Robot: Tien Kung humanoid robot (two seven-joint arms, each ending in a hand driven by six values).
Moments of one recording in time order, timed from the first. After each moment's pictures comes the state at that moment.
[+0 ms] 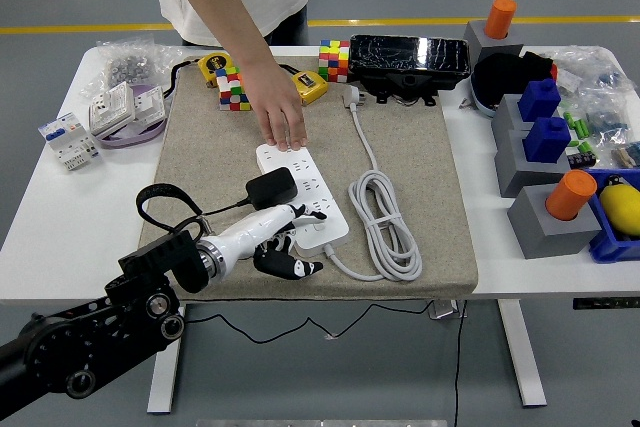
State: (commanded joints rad) left arm -0.45 0.28 -0.61 -1.39 1.60 0.04 0.26; right arm -0.02 -0.28 1.34 0.37 -0.82 0.01 -0.14
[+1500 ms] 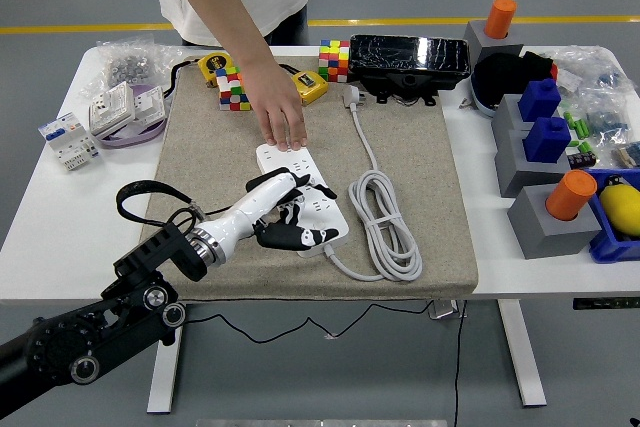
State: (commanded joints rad) left arm -0.45 0.27 -0.63 -1.32 1.46 0.28 -0.02; right arm -0.02 -0.28 1.34 0.38 -0.82 0.01 -0.14
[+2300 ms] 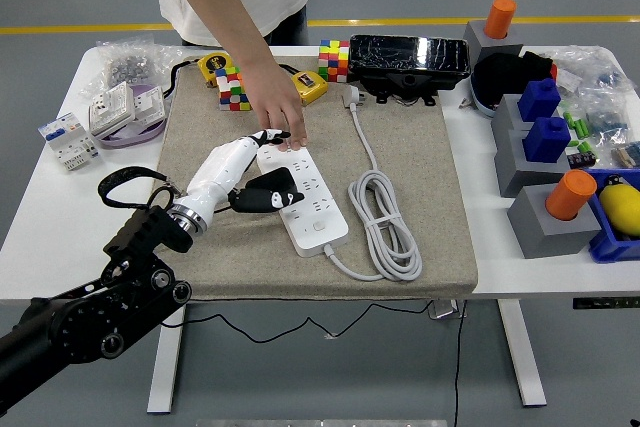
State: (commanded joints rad) left arm -0.50 0.20 -0.68 -1.08 1.72 0.40 0.02; right arm -0.02 -0.28 1.33 0.38 -0.81 0.01 -0.15
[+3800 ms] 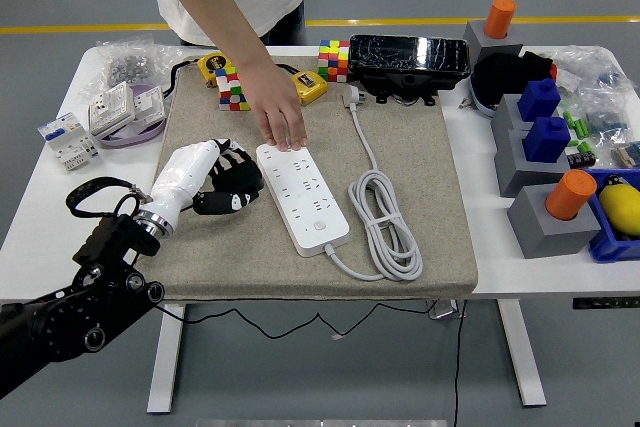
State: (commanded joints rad) left arm -0.49 0.24 -0.68 -0.93 1.69 0.51 -0.10; right arm -0.02 -0.31 1.29 0.38 -0.81 0.01 -0.15
